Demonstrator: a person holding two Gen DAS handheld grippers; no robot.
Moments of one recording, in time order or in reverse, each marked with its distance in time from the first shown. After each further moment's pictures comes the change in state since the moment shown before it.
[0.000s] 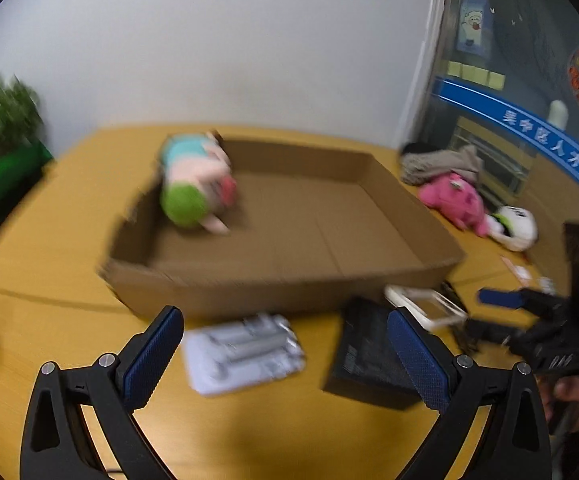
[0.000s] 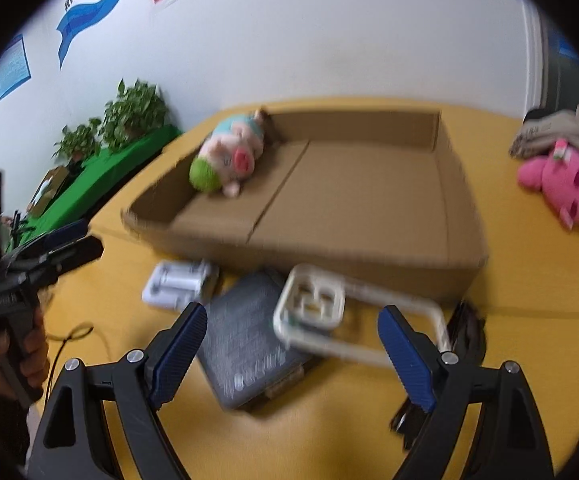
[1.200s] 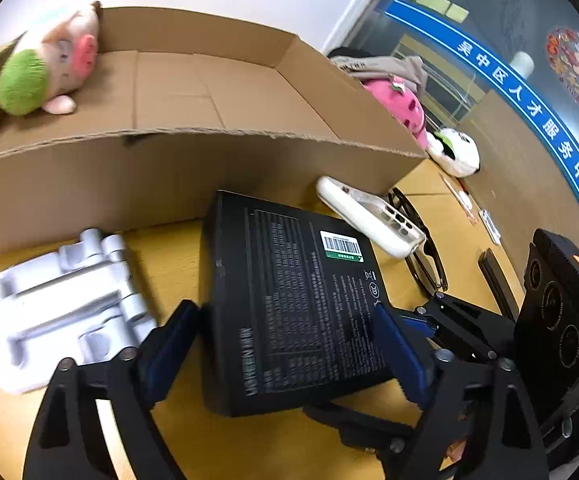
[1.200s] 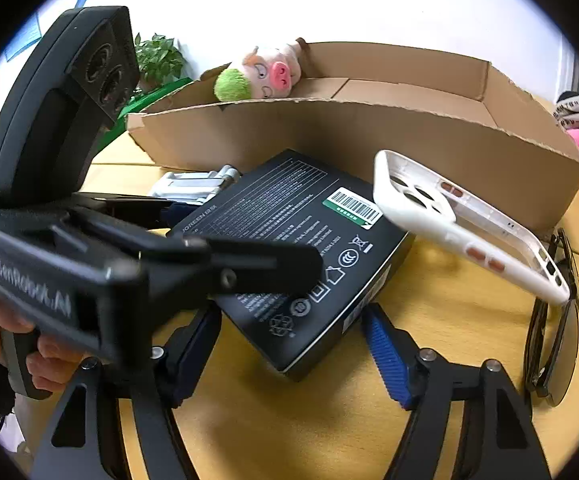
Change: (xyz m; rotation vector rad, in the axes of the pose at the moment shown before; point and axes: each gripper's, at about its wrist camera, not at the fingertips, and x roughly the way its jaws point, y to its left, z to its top) left arm 0.102 -0.037 -0.036 0.010 0.288 -0.274; right arm 0.068 0.042 -0.050 -0.070 0.043 0.007
